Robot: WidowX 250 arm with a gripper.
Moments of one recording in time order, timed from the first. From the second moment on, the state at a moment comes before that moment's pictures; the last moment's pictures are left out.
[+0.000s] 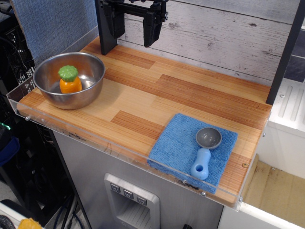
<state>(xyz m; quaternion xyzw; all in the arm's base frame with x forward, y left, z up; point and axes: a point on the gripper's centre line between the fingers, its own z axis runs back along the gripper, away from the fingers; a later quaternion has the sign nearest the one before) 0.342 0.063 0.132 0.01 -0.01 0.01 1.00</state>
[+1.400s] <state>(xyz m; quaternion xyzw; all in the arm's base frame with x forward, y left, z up) 0.289 -0.071 0.051 -0.03 -0.01 -0.09 1.00</state>
